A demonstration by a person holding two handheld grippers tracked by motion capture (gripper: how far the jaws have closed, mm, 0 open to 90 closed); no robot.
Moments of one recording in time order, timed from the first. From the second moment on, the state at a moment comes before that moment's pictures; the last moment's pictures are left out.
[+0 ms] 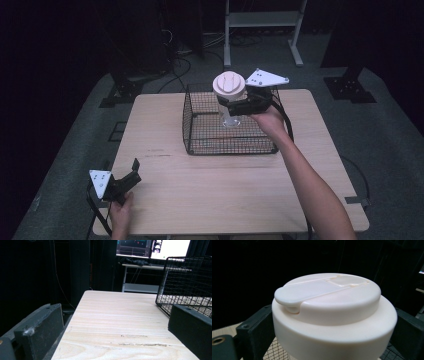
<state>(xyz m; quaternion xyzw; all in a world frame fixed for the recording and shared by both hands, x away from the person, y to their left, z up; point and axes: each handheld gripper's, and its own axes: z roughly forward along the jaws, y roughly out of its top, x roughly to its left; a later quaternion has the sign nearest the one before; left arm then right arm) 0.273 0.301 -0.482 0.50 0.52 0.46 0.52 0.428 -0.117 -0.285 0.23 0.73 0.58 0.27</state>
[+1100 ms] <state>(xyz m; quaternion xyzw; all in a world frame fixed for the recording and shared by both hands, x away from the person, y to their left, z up) 0.273 0.303 -0.482 0.50 0.52 0.45 0.52 0.495 -0.113 -0.365 0.30 0.74 0.55 0.26</state>
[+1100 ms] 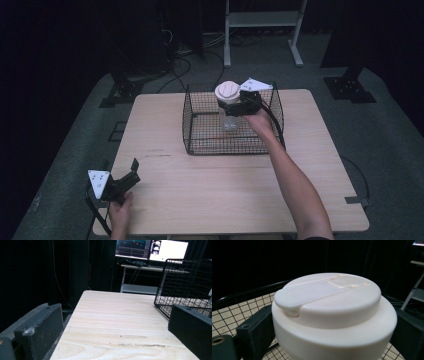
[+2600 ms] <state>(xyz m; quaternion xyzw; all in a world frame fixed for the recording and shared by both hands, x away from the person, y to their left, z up) 0.273 0.303 -0.482 0.50 0.52 0.45 0.52 0.501 -0.119 -0.382 0.33 0.75 0.52 0.26</state>
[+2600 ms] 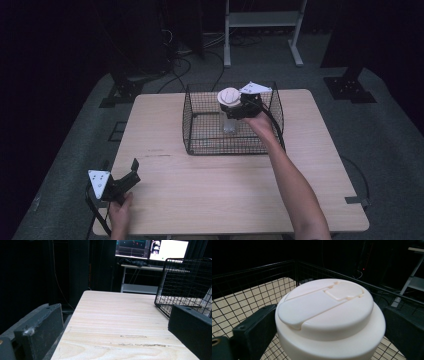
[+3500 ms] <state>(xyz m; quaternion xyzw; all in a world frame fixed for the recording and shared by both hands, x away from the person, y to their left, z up) 0.273 0.301 -0.482 0.50 0.52 0.46 0.52 0.471 -0.134 -0.342 0.29 0.73 0.56 0.26</state>
